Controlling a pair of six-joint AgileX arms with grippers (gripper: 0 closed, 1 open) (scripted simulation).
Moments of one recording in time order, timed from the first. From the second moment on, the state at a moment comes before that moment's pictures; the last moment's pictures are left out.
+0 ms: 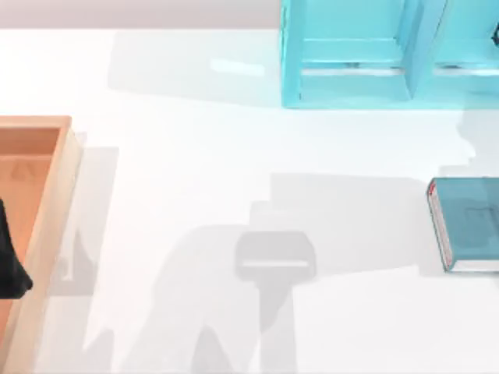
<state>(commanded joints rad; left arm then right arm) 0.00 0.00 0.00 0.00 0.00 0.00 -0.06 1.86 1.54 -1.24 -0.01 -0.04</state>
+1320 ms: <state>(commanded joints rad) 0.00 0.00 0.00 0.00 0.00 0.00 0.56 2.24 2.16 -1.48 0.00 0.59</state>
